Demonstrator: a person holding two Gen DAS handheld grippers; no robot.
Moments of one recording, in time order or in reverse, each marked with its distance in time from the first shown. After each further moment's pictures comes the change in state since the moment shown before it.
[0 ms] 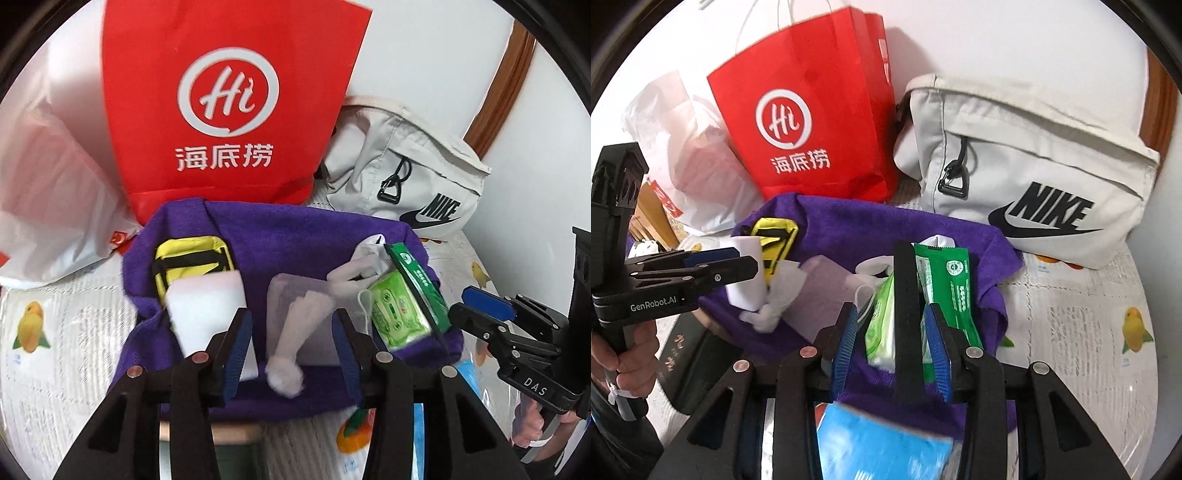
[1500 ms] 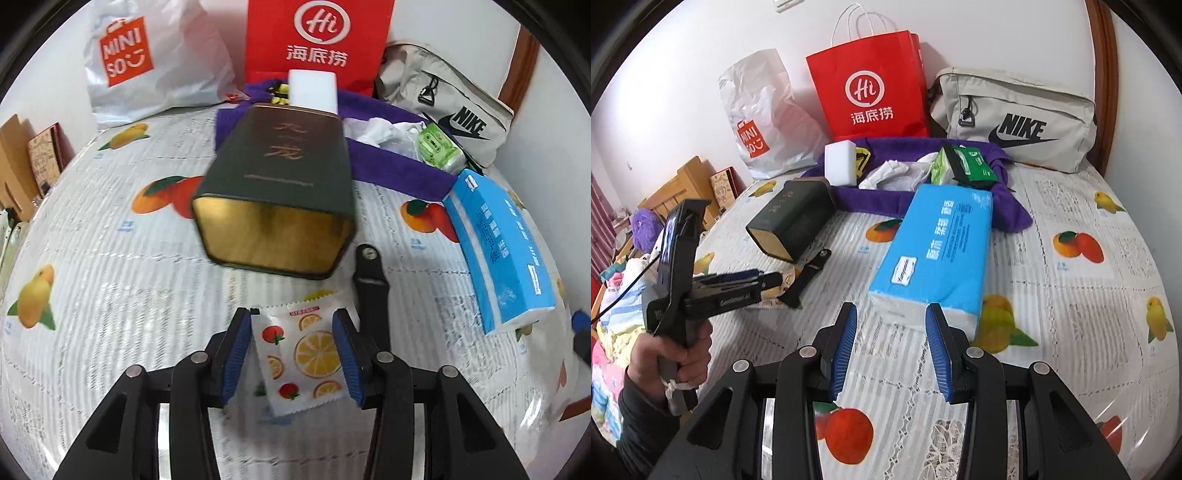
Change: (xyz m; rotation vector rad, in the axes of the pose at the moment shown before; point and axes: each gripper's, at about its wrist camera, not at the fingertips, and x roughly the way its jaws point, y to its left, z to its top) left arm -0.049 0.011 -0.209 -0.121 0.025 0.218; right arm -0.124 0.057 -0.193 0.020 -0.034 0.060
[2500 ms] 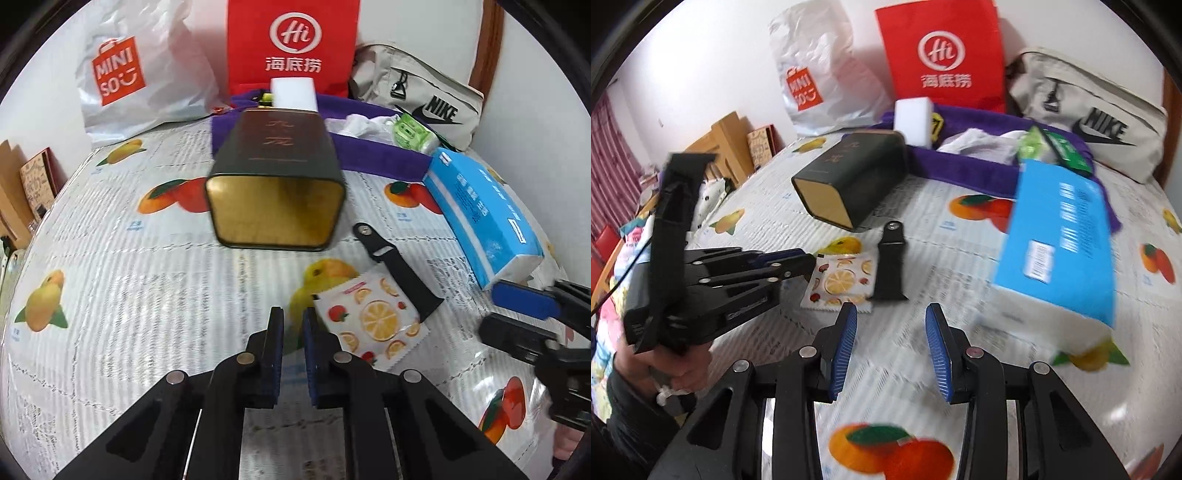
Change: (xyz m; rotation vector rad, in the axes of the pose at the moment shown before) left arm -0.019 0.015 -0.027 0.098 -0.058 -0.028; right arm 0.072 0.074 -0.003 -0.163 0.086 0.098
